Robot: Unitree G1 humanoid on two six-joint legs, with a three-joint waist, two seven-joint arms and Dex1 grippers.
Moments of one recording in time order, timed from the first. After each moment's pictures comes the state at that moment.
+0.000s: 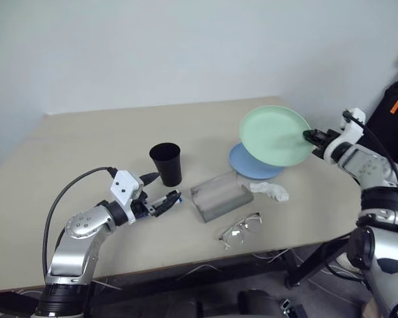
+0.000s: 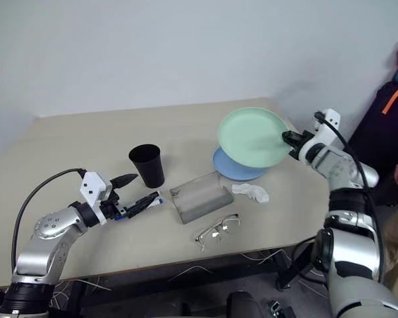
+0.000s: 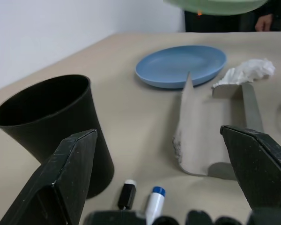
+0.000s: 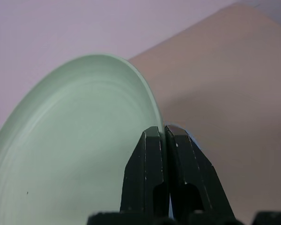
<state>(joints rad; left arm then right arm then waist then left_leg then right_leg) -0.05 0.56 0.10 -0.15 -0.35 0.21 -0.78 -0.92 -0.45 -0.34 0.79 0.44 0.62 0.39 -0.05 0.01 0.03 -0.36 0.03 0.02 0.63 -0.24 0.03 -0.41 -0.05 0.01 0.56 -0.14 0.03</state>
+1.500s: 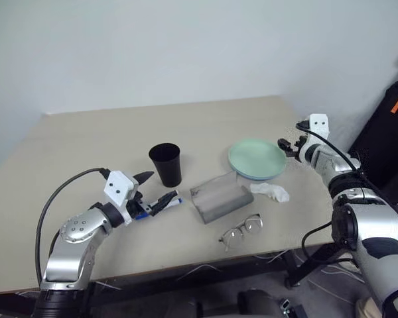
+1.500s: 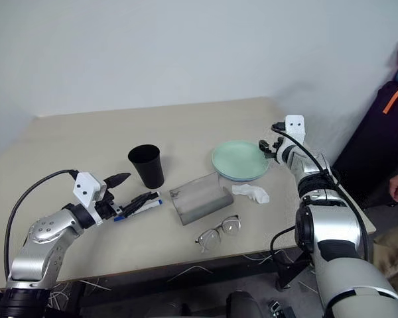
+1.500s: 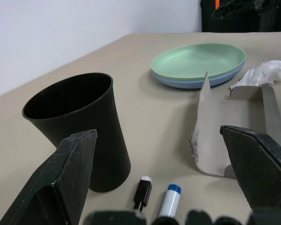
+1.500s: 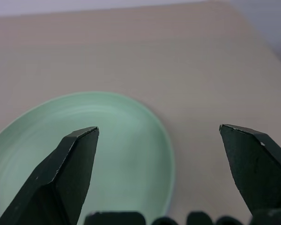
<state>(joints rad) -0.01 0.56 0.13 -0.19 -0.35 0.22 -0.72 -1.02 -0.42 -0.09 1.11 0.08 0.26 0.51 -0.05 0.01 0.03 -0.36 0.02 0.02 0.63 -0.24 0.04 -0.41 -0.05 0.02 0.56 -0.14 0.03</state>
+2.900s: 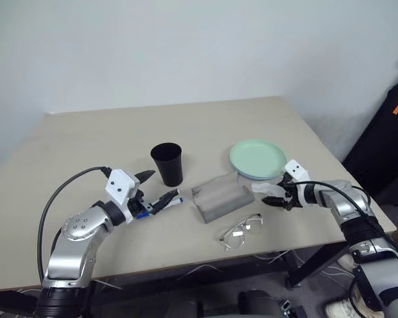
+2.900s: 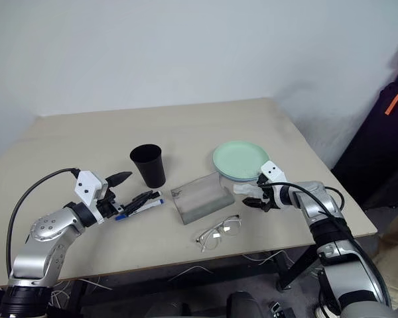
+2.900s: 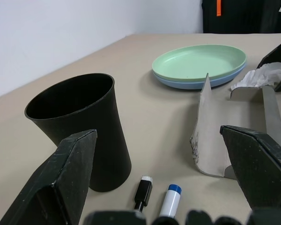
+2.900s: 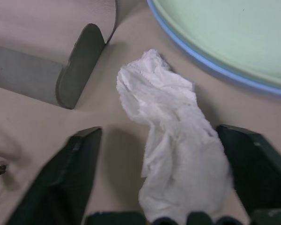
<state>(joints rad) -0.03 0.56 0.13 -0.19 -0.35 0.22 -0.72 -0.59 -0.53 0.19 0.50 0.07 0.50 0.95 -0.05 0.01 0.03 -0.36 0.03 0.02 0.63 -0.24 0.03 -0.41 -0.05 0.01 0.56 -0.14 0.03</state>
